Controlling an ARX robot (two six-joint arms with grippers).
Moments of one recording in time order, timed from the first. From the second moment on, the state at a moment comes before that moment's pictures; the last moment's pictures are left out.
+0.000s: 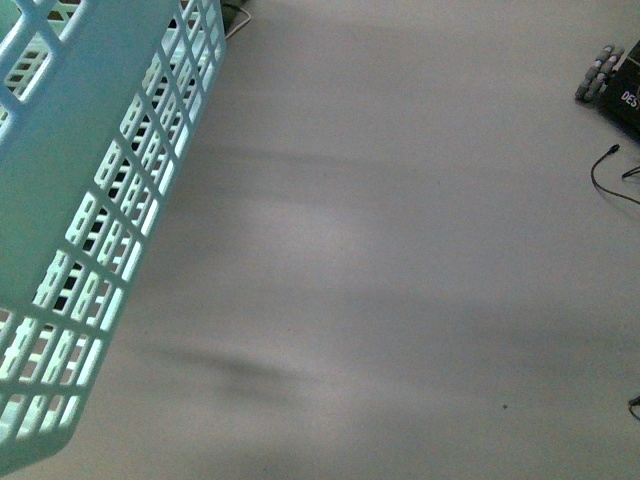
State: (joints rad) left arm -0.12 0.90 0.88 -0.32 -0.02 -1.52; right arm 0.00 0.00 0.02 0.00 0.00 0.00
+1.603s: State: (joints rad) left arm -0.12 0.90 0.88 -0.32 -0.02 -1.52; right arm 0.00 0.00 0.02 0.00 0.00 0.00
